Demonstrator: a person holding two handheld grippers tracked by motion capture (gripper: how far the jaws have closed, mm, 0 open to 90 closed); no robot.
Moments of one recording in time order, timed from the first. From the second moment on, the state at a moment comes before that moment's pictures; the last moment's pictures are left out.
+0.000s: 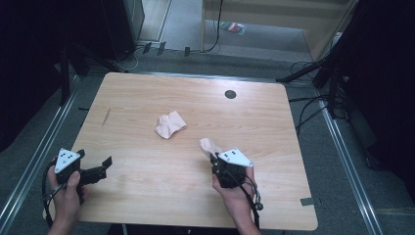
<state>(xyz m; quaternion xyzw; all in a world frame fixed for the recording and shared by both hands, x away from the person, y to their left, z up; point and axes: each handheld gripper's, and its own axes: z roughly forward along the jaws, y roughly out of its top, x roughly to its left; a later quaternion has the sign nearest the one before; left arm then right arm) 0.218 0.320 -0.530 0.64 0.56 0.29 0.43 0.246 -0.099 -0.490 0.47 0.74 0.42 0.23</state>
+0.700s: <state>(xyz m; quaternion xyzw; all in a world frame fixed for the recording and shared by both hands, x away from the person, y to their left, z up) 0.221 0.221 -0.526 0.70 0.49 0.23 0.46 0.233 -0.070 -0.510 0.46 0.74 0.45 0.19</state>
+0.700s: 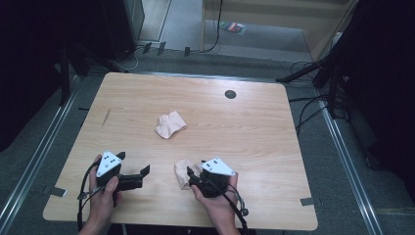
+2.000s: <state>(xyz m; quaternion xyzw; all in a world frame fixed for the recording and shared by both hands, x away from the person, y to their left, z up) 0.223 0.151 -0.540 0.74 0.48 0.20 0.43 0.247 -0.023 -0.437 0.42 0.74 0.52 0.09</state>
